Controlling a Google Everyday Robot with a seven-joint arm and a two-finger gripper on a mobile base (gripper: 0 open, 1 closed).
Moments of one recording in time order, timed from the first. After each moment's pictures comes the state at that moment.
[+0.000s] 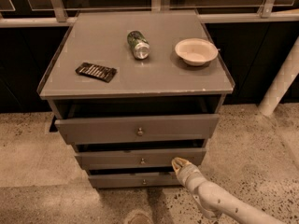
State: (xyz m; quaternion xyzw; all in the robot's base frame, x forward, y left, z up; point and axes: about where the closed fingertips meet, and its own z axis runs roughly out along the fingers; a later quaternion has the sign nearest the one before) arm 0.598 -0.158 0.376 -0.29 0.81 -0.01 0.52
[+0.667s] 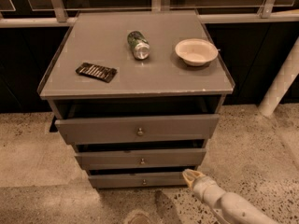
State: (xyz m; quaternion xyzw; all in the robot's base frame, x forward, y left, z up) arm 0.537 -0.193 0.375 -0.25 0.83 0.08 0.49
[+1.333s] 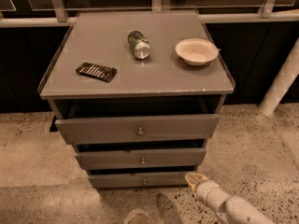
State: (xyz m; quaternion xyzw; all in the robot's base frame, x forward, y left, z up) arm 0.520 -0.204 0.377 -0.24 0.83 0.09 0.49
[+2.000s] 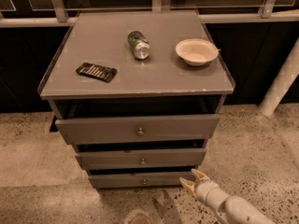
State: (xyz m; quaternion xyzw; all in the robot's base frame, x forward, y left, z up) arm 0.520 -0.204 0.377 -0.24 0.83 0.09 0.49
